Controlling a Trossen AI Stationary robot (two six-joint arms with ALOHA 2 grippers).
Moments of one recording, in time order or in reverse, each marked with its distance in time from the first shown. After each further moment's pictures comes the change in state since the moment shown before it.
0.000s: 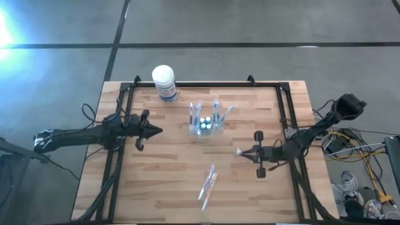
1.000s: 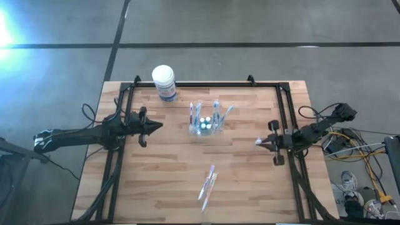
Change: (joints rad) left arm 0.000 0.000 -0.002 -0.001 -0.149 0.011; right arm -0.076 -0.957 -0.198 -0.682 -0.170 -0.064
